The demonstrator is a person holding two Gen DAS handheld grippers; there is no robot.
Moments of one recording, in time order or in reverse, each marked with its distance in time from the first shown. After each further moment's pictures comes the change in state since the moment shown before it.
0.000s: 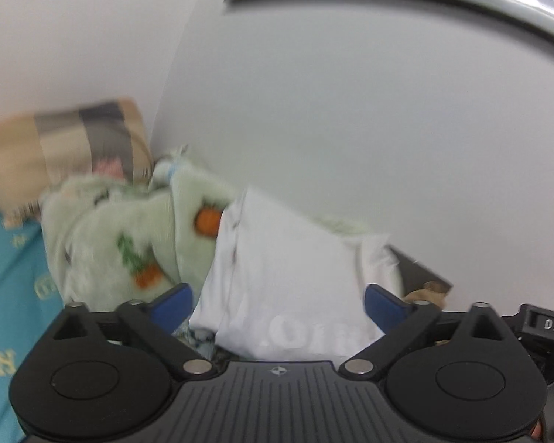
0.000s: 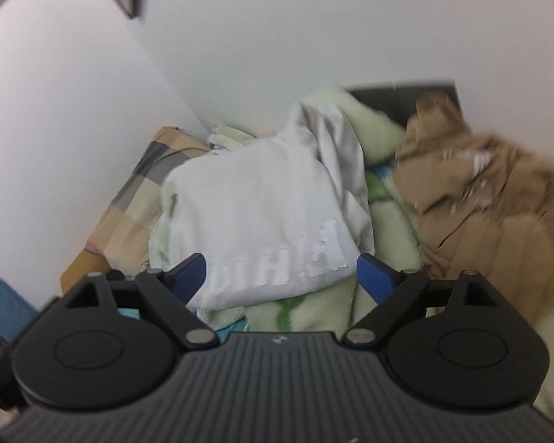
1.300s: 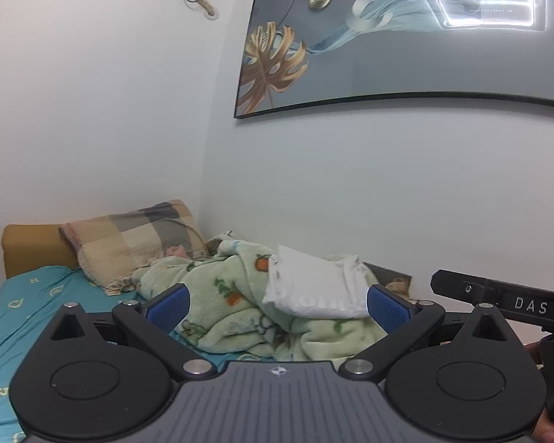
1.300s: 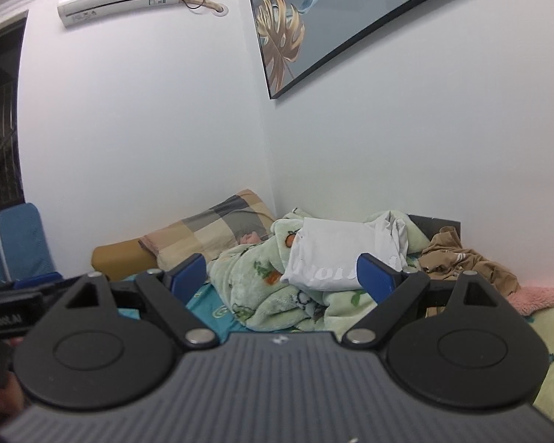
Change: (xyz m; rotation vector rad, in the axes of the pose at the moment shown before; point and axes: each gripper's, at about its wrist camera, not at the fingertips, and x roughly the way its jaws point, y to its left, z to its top) left arm -0.362 -0.030 -0.091 0.162 -0.244 0.138; right arm -0.251 0.126 -0.178 -0.406 -0.369 0.057
